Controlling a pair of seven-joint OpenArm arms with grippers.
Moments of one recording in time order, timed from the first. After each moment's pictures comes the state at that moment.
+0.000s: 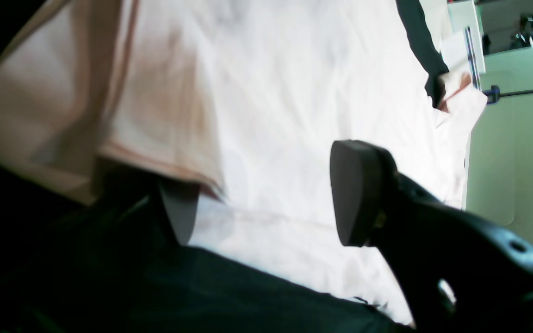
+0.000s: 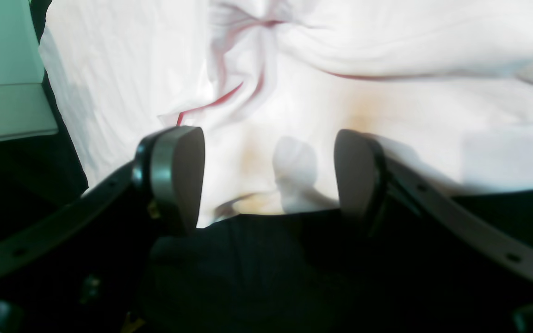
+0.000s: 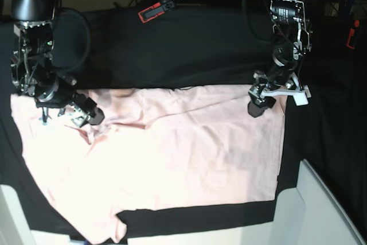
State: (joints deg) left arm 5.3 -5.4 -20.8 65.4 -49.3 -16.0 22.9; right arm 1.5 9.1 11.4 70.5 48.4 4.2 -47.2
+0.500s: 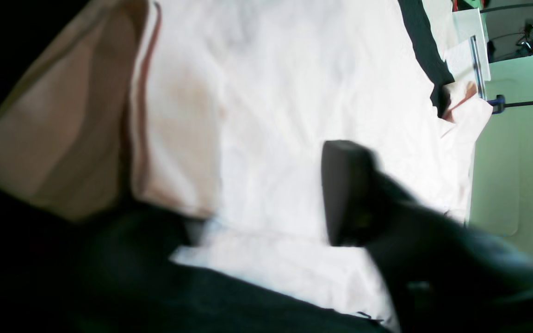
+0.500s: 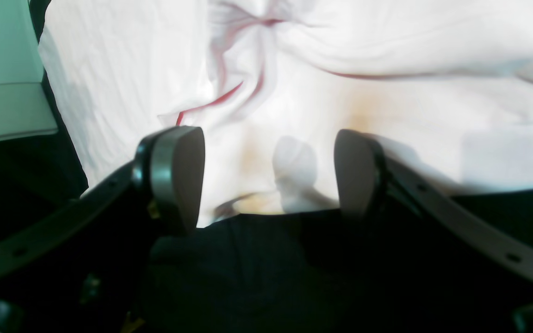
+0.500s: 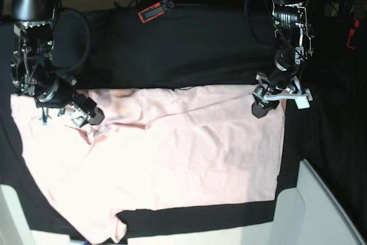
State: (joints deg) left arm 3.3 -5.5 -20.8 63.0 -49.2 -15.8 22.9; right arm 1.5 9.1 11.5 70.5 48.4 4.2 -47.3
